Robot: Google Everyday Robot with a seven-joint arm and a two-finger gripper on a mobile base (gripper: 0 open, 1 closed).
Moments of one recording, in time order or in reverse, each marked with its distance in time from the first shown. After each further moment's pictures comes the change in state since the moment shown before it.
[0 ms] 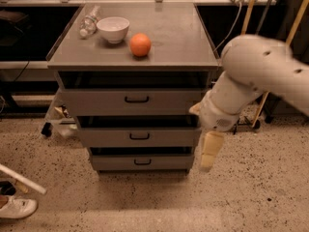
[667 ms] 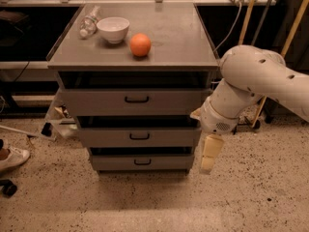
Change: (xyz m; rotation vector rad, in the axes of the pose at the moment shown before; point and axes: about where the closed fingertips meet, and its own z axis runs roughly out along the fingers) arm 0.008 -0.005 0.027 -0.037 -0.019 0.023
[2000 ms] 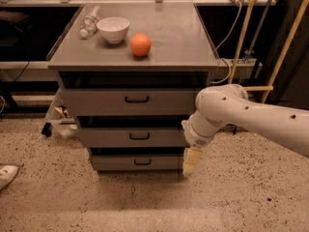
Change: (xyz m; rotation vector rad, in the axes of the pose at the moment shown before) arm 0.016 -0.064 0.111 0.156 0.051 -0.008
